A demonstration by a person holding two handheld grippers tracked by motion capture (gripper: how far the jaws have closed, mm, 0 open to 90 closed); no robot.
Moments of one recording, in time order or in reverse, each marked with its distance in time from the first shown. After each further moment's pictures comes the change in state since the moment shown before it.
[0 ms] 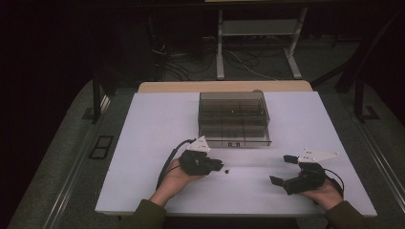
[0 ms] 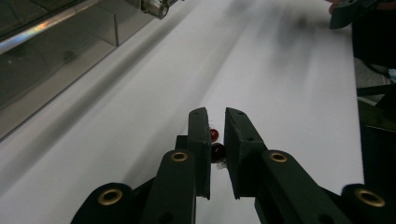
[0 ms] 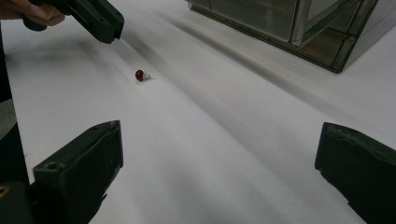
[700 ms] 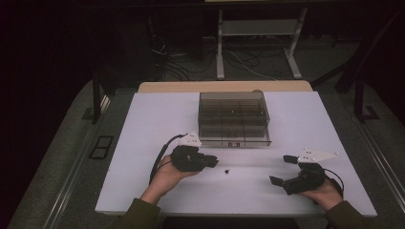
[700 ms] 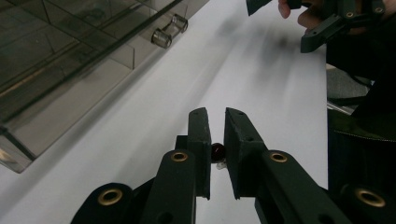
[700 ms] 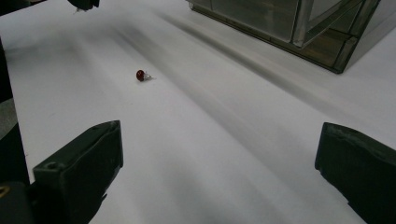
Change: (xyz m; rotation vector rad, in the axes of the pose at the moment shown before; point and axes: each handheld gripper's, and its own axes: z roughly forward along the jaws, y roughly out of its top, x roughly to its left) left arm 0.003 0.011 -0.031 -0.039 -0.027 -0.014; right arm 0.000 0.000 0.000 -0.002 0.002 -0.001
